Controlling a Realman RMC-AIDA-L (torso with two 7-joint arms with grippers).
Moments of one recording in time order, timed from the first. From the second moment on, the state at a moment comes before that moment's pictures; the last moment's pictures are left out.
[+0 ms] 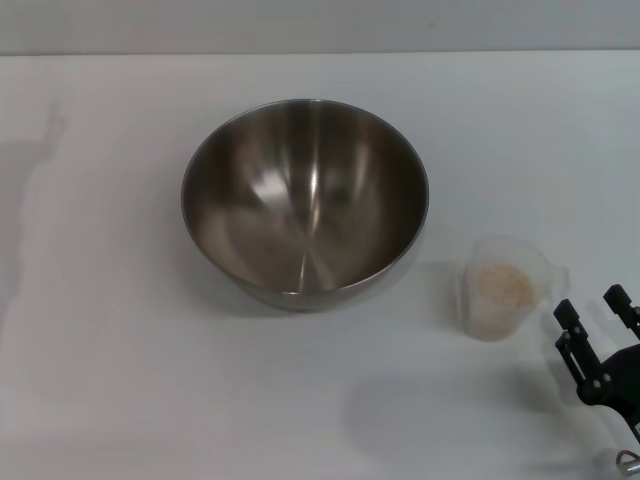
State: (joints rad) left arm -0.23 -2.04 -1.61 -0.67 2.89 1.15 -0.17; right arm -0.01 2.09 0.13 0.30 -1.97 -1.51 0.01
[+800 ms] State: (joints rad) left arm -0.20 -2.04 -1.62 -0.69 2.89 1.19 -0.17; right arm 0.01 2.09 0.16 0.31 -1.96 -1.47 -0.10
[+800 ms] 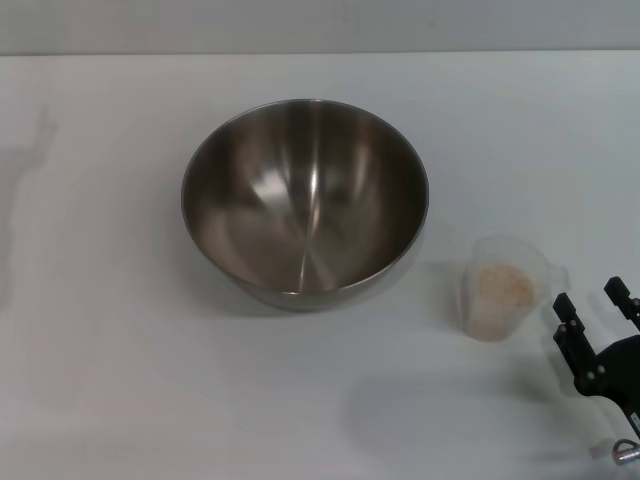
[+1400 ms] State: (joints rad) left arm -0.20 -2.04 -1.62 -0.69 2.89 1.20 -0.17; right arm 0.03 2.09 0.16 0.31 -1.96 -1.44 -0.12
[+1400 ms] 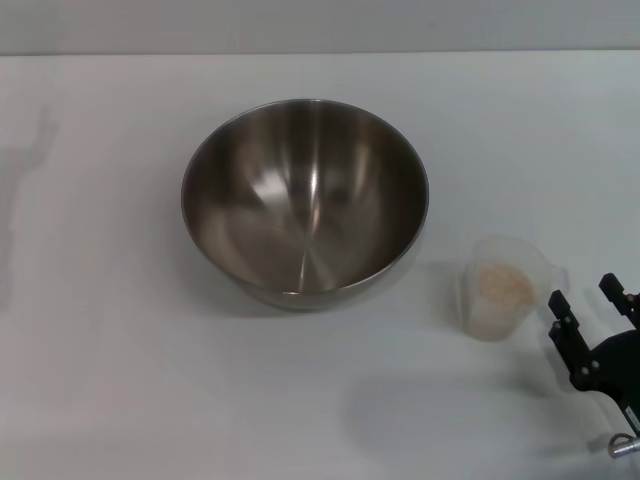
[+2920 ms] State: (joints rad) left arm -0.20 -2.05 -1.64 -0.70 2.89 1.20 -0.16; right arm 0.09 2.09 0.20 0.30 -1.95 -1.40 -0.13
